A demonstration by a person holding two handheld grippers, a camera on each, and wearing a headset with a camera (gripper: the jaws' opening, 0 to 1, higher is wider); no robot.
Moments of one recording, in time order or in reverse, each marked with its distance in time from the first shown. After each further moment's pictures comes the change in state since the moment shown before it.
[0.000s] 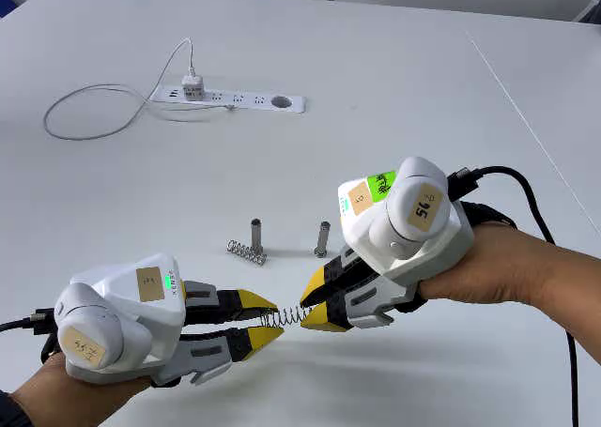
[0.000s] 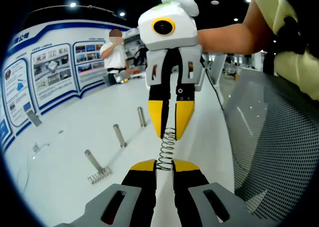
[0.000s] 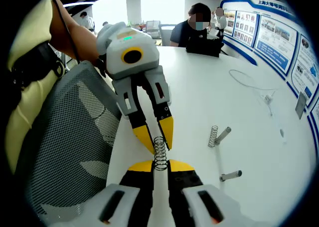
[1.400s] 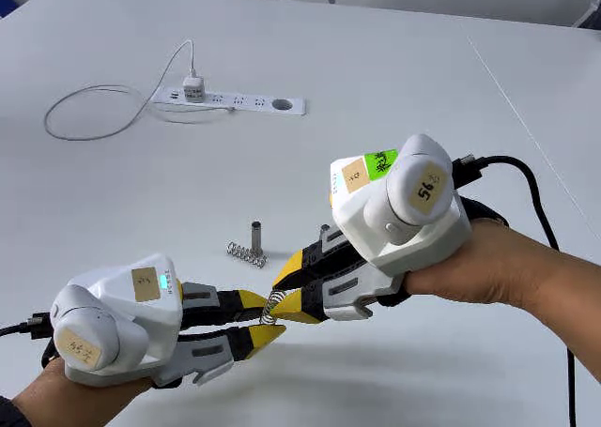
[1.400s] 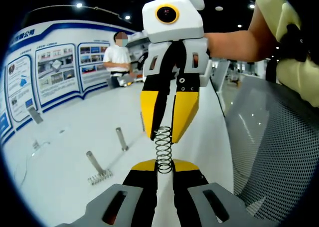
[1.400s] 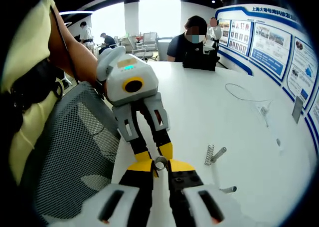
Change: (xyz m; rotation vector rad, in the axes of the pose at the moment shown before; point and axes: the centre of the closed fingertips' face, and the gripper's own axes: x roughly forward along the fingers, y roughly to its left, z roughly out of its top) left arm -0.001 0.002 0.007 -0.040 -0.049 0.016; right arm -0.003 -0.001 0.035 0.011 -0.110 -0.033
